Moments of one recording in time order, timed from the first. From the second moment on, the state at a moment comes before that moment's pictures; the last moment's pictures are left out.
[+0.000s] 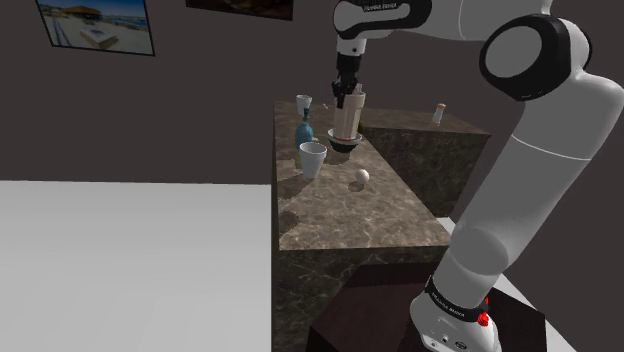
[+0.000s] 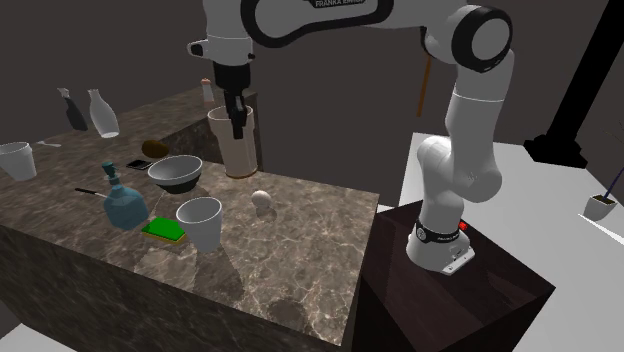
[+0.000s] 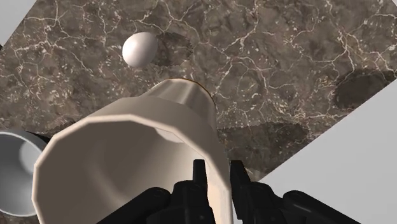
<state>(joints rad) -0.15 -0.03 -0.18 -1.68 -0.10 1.73 -0.33</state>
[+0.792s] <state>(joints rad) -0.29 0.13 -0.31 -1.56 -0.03 1.79 -0.62</state>
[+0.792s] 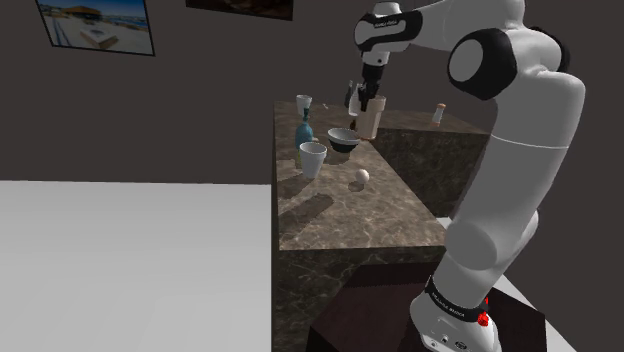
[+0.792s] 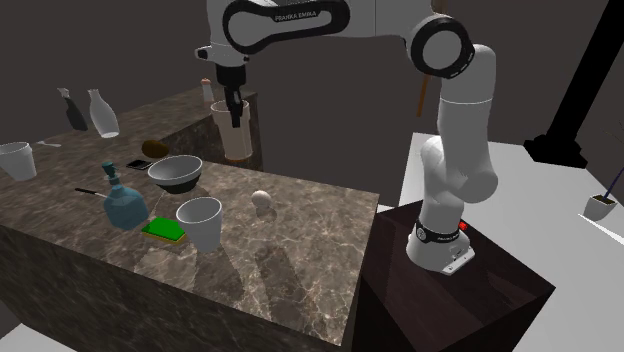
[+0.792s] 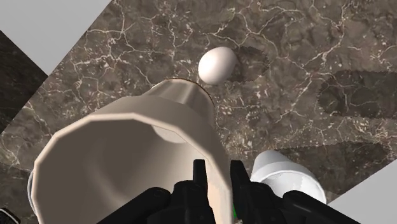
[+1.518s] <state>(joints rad) -0.50 0.42 -0.37 -1.23 0.11 1.74 -0.87</state>
